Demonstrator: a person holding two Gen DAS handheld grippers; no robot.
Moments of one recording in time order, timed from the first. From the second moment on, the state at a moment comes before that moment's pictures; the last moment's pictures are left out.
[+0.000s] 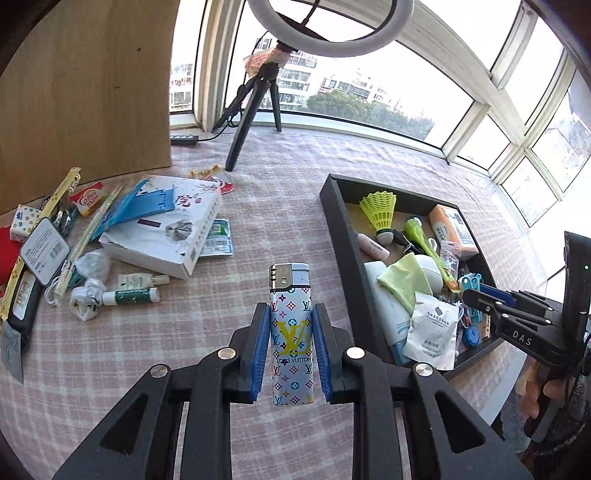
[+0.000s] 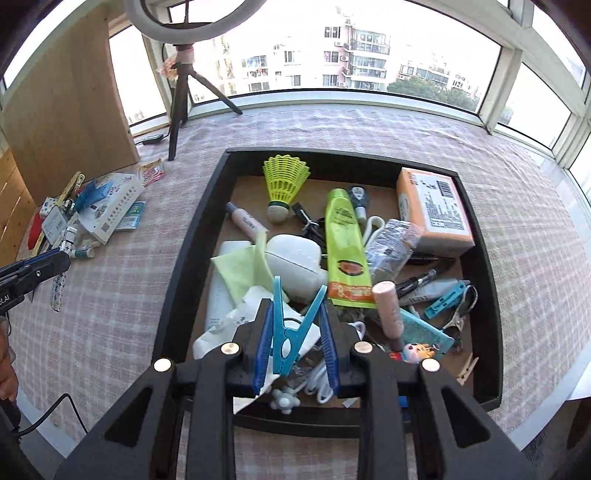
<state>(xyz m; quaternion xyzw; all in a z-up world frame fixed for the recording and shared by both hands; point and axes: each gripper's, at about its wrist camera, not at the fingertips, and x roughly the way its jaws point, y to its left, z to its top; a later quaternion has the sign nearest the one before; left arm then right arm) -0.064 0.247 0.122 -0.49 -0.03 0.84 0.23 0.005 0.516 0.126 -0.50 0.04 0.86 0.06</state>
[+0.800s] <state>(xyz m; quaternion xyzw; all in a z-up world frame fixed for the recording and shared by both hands) -0.046 0.373 0.146 -0.47 0.03 0.84 0.28 0.023 0.590 0.148 -0.47 0.05 0.87 0.11</state>
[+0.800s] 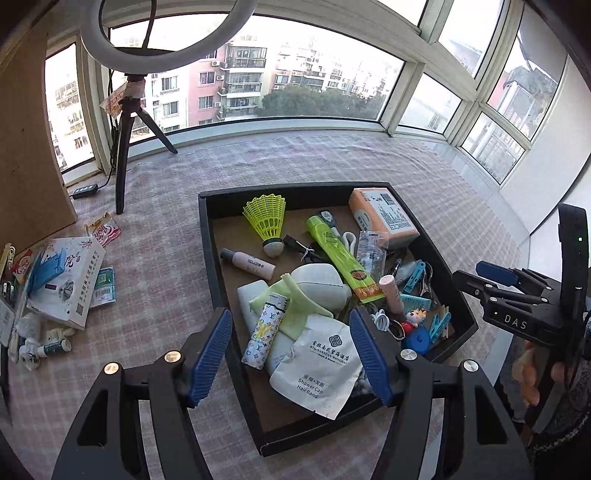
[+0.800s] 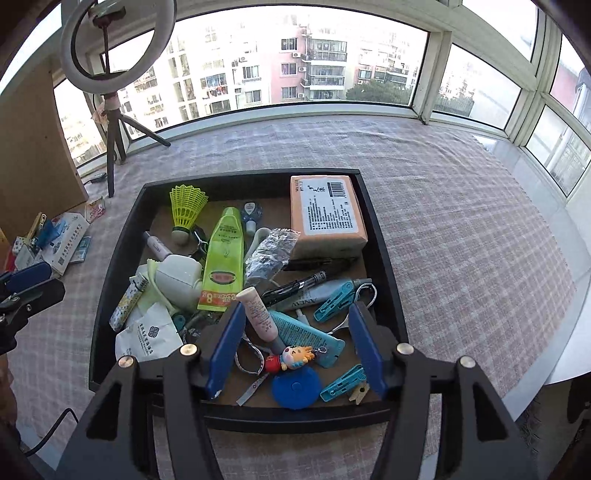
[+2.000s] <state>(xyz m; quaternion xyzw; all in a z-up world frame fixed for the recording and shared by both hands) -0.089 0.023 0.062 -0.53 -0.09 0.84 0.11 -0.125 0.162 0.072 -0.51 -0.23 0.75 -0.34</state>
